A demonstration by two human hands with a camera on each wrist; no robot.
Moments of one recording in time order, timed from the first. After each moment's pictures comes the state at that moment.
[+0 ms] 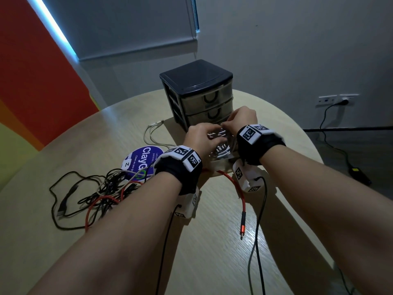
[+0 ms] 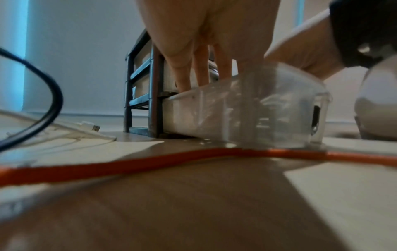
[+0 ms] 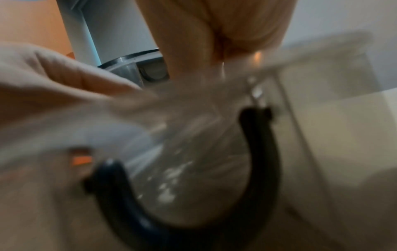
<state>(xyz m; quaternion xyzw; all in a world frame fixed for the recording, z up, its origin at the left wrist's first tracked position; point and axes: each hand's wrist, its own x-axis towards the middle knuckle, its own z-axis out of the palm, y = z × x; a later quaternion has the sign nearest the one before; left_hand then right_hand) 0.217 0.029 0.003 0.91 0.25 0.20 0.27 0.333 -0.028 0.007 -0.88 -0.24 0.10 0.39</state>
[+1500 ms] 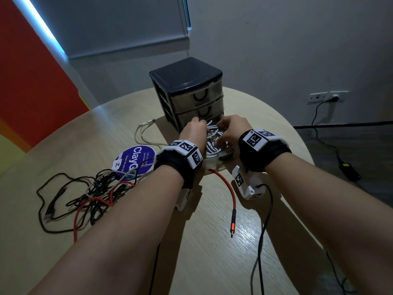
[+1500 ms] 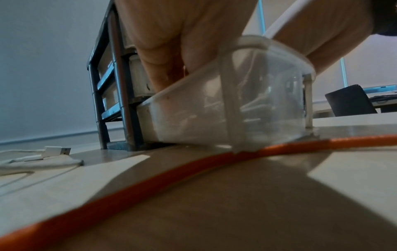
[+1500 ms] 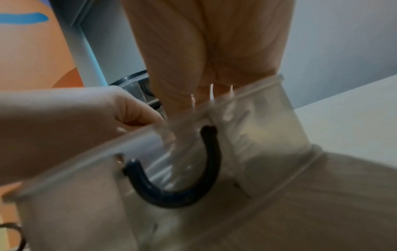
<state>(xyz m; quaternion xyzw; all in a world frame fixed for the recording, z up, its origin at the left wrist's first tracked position) 0.241 0.033 0.001 0.96 0.28 0.09 0.02 0.324 -0.059 0.008 -0.86 -0.33 0.19 0.33</state>
